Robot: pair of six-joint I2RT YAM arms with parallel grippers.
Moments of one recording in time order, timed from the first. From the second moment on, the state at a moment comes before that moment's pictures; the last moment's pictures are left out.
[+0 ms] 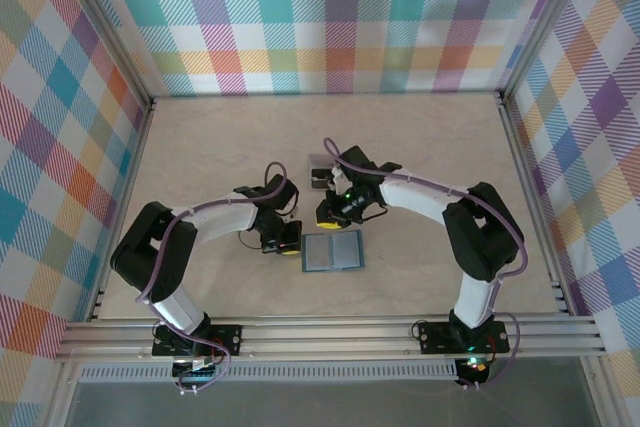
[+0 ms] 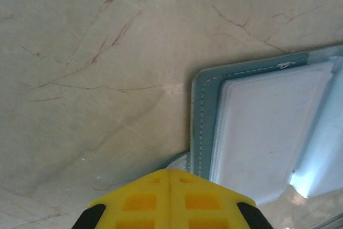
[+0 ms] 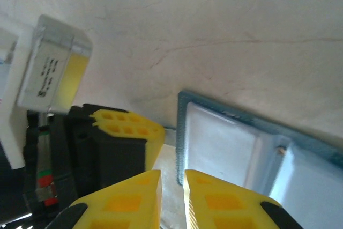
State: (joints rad) left arm -0.59 1.66 0.91 -0.63 0.33 -0.63; right arm 0.68 1.81 1.20 -0.53 -0.61 0.71
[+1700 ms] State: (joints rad) left arm -0.59 1.68 0.91 -0.61 0.35 -0.62; right arm 0.90 1.95 1.36 -0.88 -0.18 0.70
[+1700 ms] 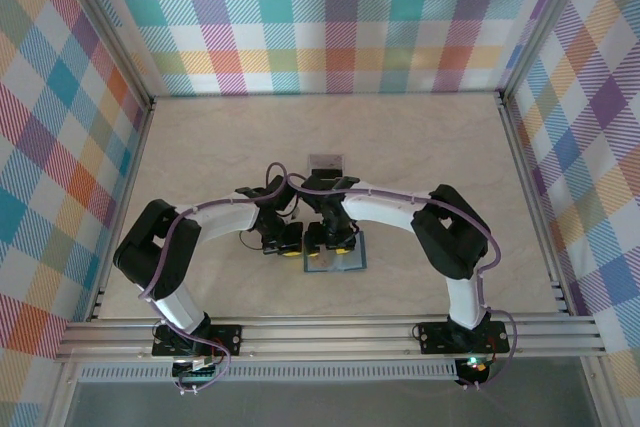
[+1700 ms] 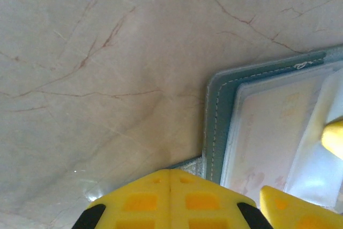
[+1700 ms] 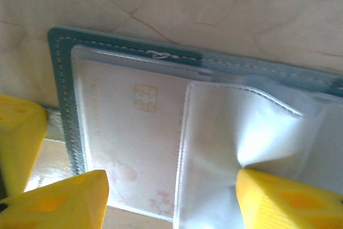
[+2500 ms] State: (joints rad) left arm -0.59 1.68 0.91 -0.61 0.37 -0.60; right arm 0.88 1.89 1.34 -1.06 0.04 0.70
